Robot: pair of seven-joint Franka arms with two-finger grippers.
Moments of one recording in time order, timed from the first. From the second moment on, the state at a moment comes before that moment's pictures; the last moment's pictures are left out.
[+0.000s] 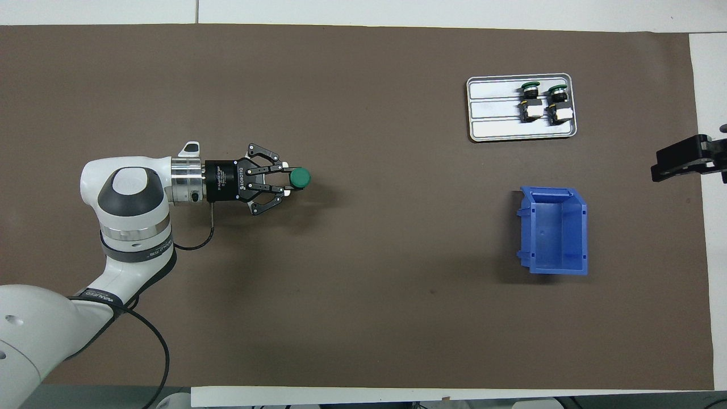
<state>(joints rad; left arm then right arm) -0.26 0.28 -0.03 -2.16 -1.52 2.02 -0.72 0.00 -0.02 -0.04 -1.55 -0.02 1.41 0.01</state>
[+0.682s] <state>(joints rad) -0.28 0.33 -0.02 -2.16 -1.63 2.05 -0.66 0.00 -0.02 -0.04 -1.55 -0.02 1.41 0.01</state>
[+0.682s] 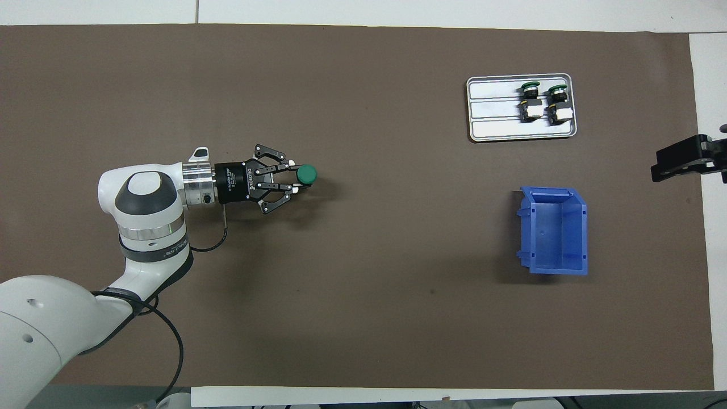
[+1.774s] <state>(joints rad) -0.30 0.35 -0.03 -2.16 -1.66 2.07 -0.65 0.00 -0.02 -0.04 -1.55 -0.02 1.41 0.01</state>
